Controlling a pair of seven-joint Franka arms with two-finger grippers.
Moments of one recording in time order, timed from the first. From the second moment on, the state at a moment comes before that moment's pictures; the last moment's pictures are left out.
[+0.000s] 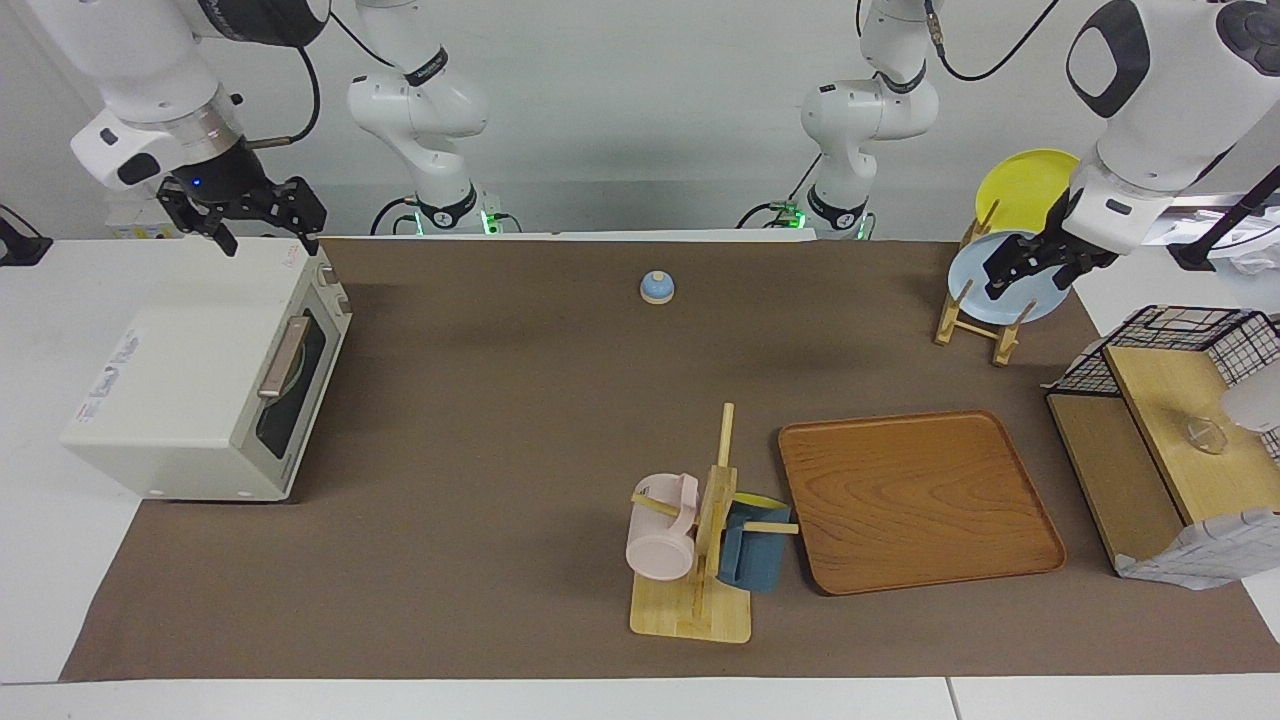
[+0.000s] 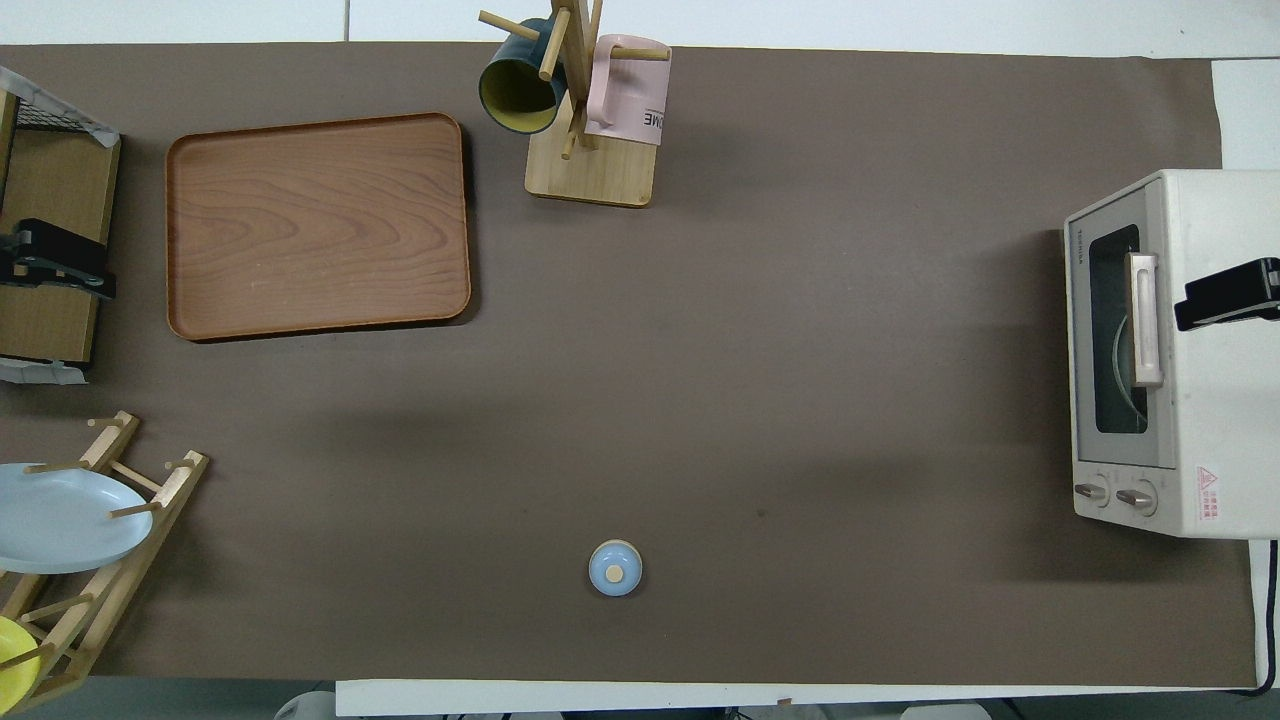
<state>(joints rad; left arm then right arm) -0.04 -0.01 -0.02 -1.63 0.02 1.54 -0.09 -0.08 -0.07 0.00 -1.61 -0.05 1.46 -0.09</state>
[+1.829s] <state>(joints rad) -0.04 -0.01 -0.02 -1.63 0.02 1.54 -0.09 -0.07 0.04 0.00 -1.90 -0.25 1.83 -0.10</state>
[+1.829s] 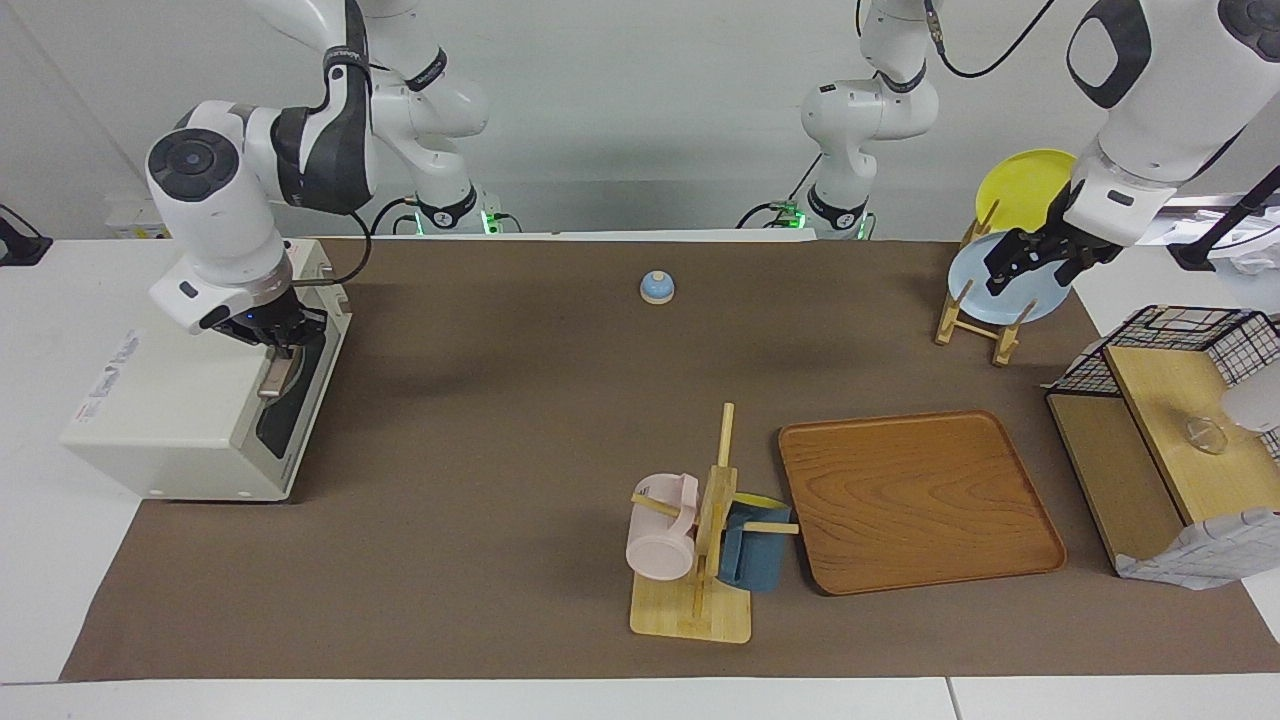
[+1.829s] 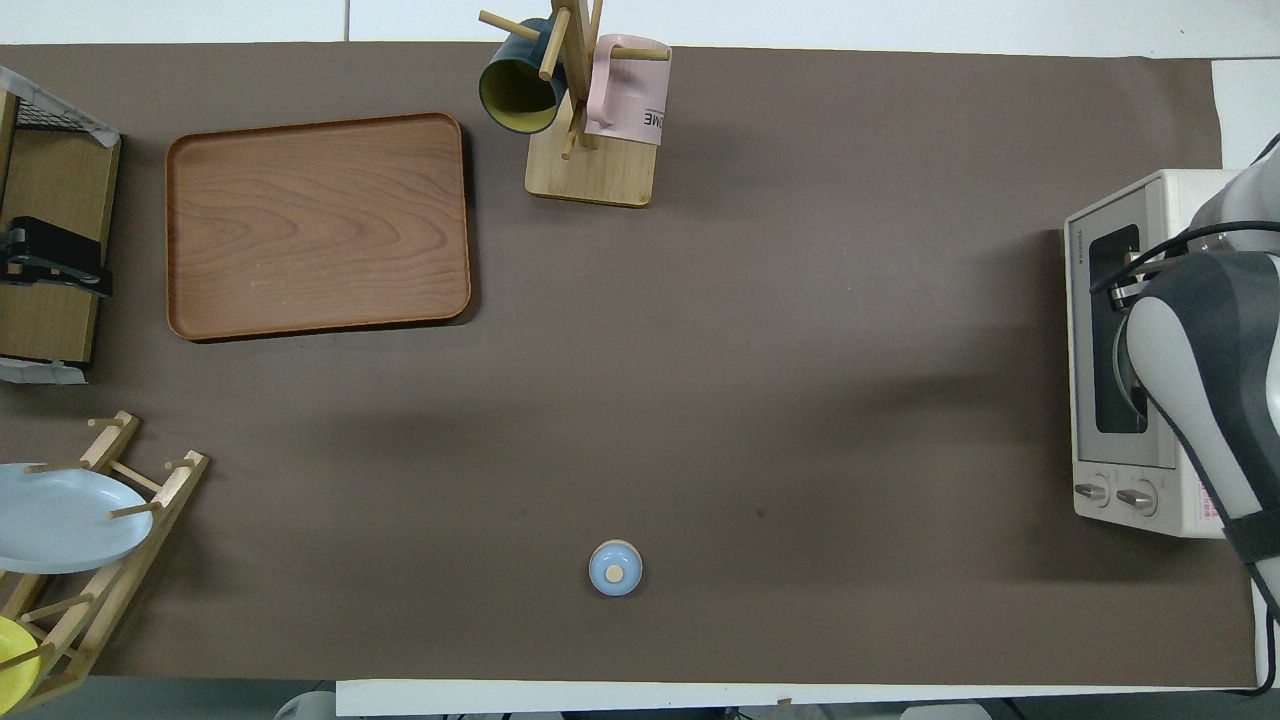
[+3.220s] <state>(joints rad) -0.04 -0.01 -0.02 -1.63 0.02 1.54 -0.09 0.17 0.30 0.02 -1.88 -0.05 2.13 0.25</state>
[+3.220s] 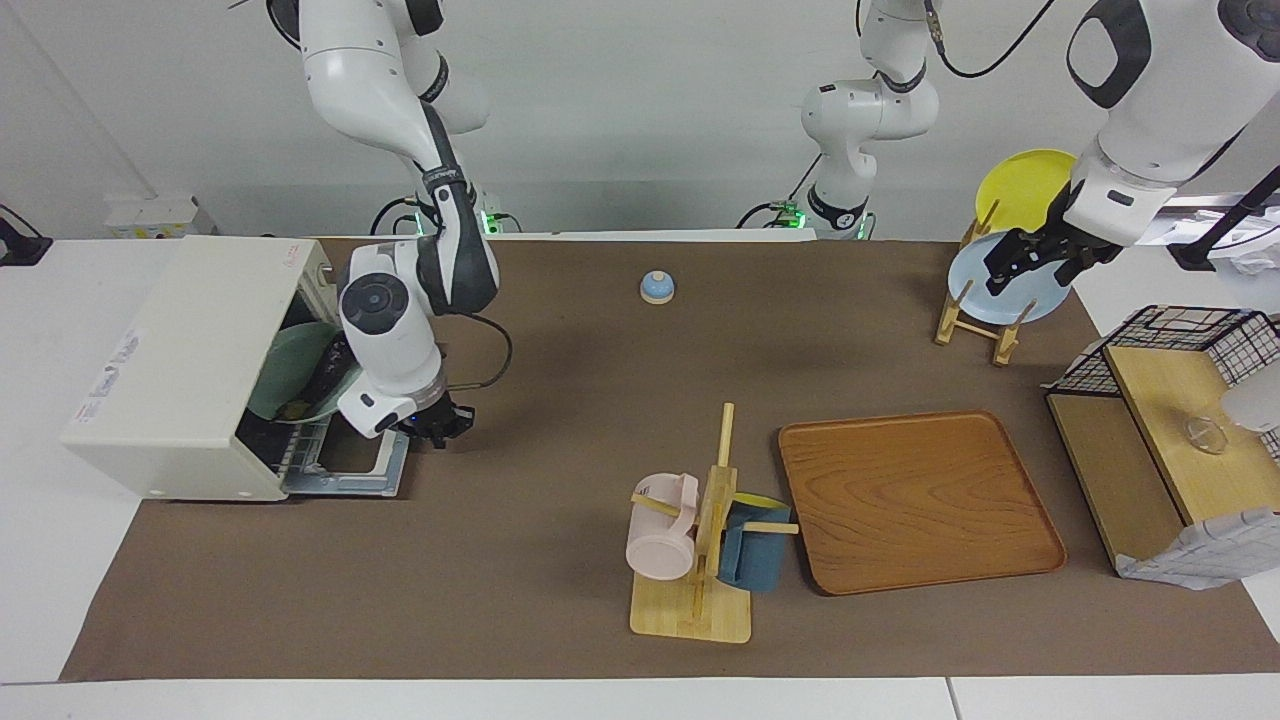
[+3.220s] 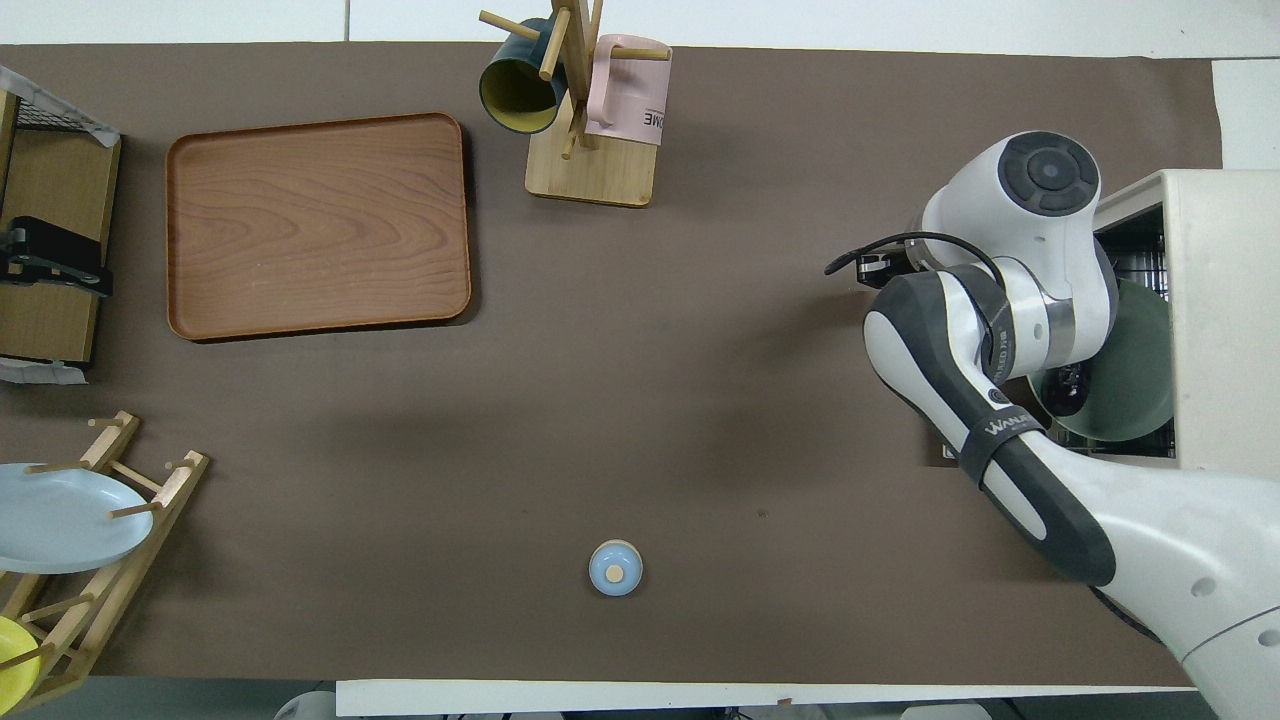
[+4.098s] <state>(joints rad) -0.04 -0.01 -0.02 -1.63 0.02 1.54 -0.09 -0.04 0.16 0.00 -1.98 -0.05 2.00 0.28</state>
